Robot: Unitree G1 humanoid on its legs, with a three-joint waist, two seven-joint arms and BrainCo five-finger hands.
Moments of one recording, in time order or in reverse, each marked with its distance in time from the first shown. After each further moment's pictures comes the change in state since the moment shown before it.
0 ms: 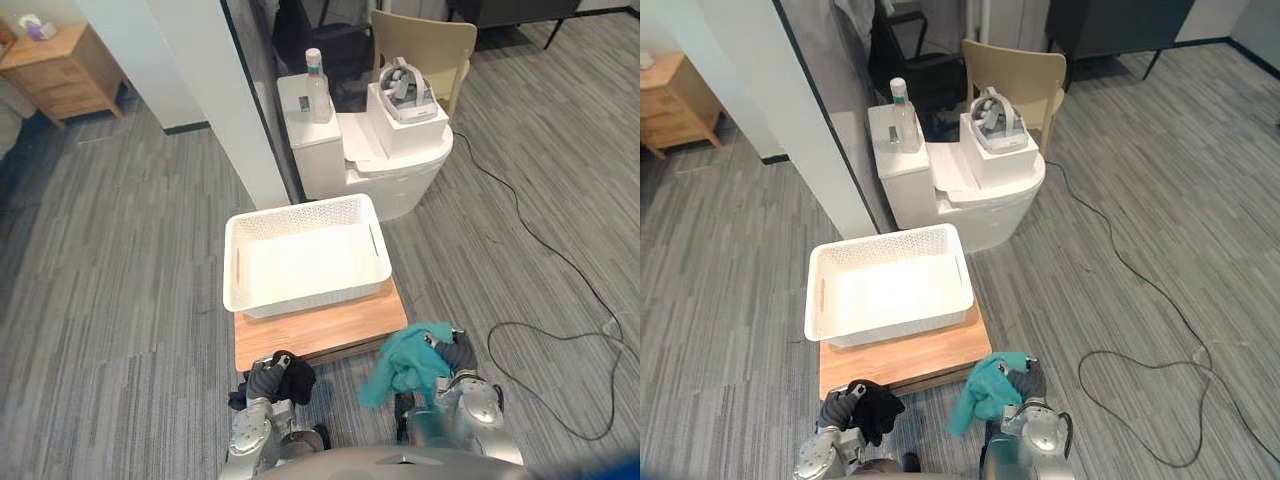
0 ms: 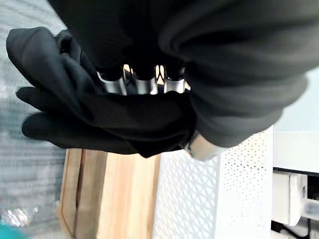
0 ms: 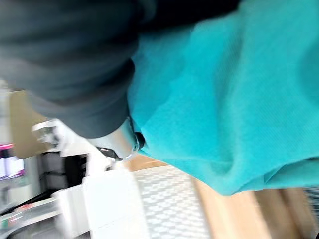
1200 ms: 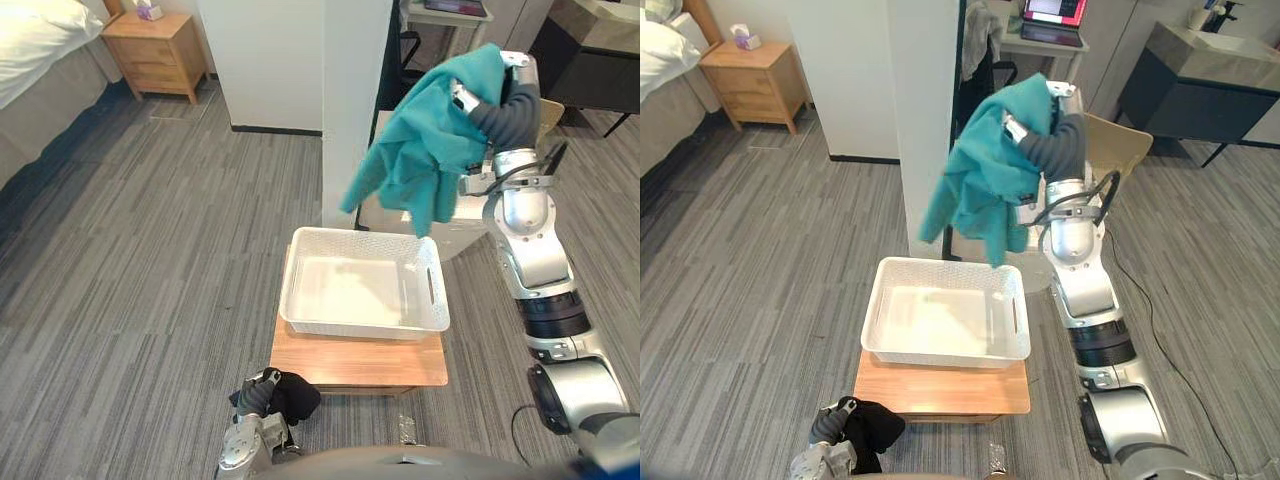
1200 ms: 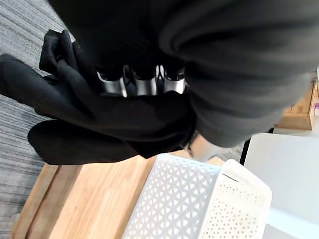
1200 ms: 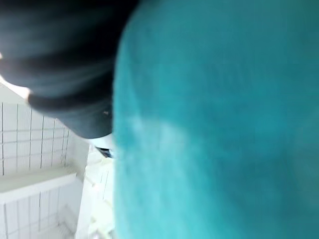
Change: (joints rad) left arm 0.006 0.051 -0.004 0.075 -0.089 -0.011 0.006; right arm -0.903 -0.359 0.068 -0.193 -0.022 -0.088 -0.076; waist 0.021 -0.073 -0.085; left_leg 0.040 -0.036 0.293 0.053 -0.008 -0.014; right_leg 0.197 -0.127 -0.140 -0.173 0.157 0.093
